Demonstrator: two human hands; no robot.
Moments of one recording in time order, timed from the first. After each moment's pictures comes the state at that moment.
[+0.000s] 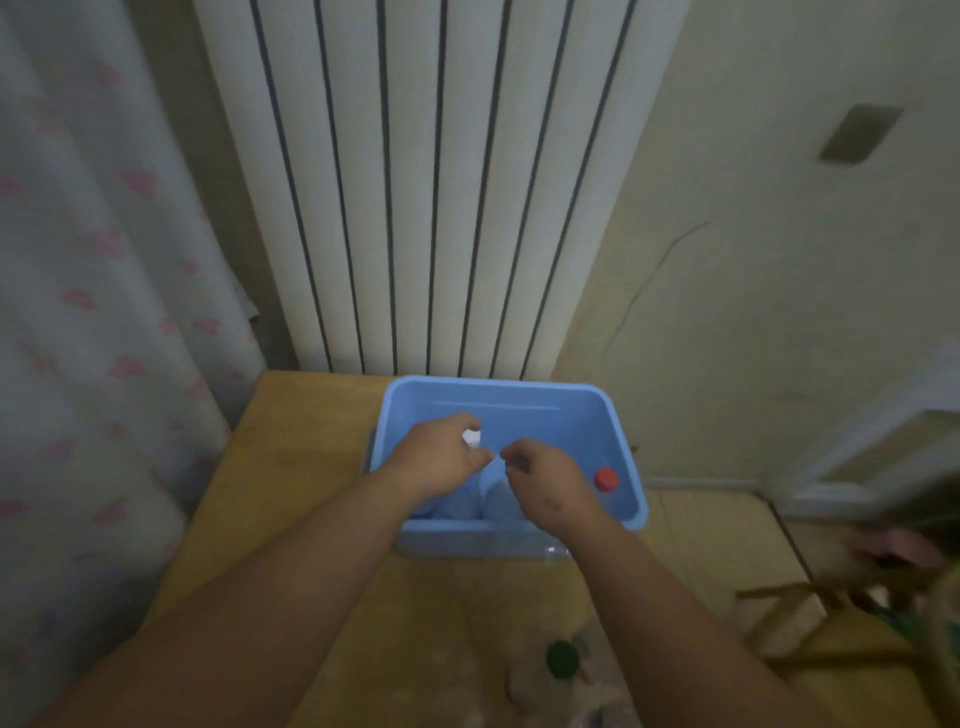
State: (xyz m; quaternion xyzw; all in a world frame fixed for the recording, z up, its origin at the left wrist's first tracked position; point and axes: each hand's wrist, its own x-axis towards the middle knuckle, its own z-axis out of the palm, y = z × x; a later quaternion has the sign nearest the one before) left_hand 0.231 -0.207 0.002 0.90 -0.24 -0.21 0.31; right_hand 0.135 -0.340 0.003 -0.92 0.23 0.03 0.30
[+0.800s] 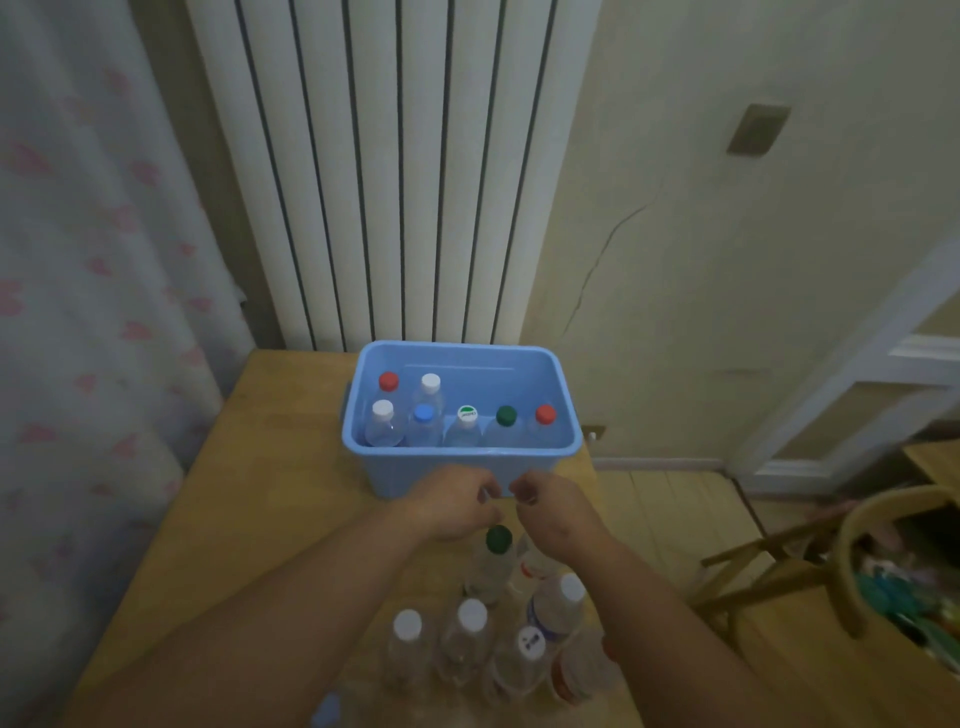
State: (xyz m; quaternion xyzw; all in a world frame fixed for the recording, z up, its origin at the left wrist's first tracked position) left_hand 0.067 -0.207 0.001 0.87 -0.36 -0.28 0.21; right_hand -0.026 -0.339 0.002 -0.92 0.25 0.07 0.30
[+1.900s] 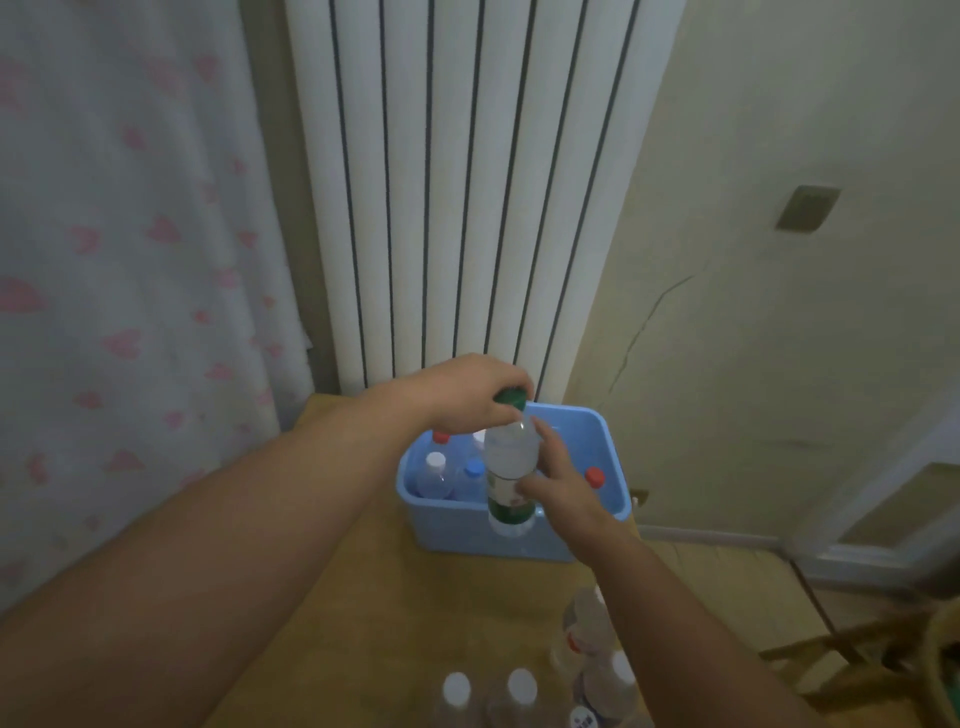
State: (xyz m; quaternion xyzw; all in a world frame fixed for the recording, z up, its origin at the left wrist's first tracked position) left_hand 0.160 -0.168 0.161 0.86 -0.46 -0.11 0.16; right_hand 0.038 -0.304 0.054 -0.80 0.13 -0.03 0.58
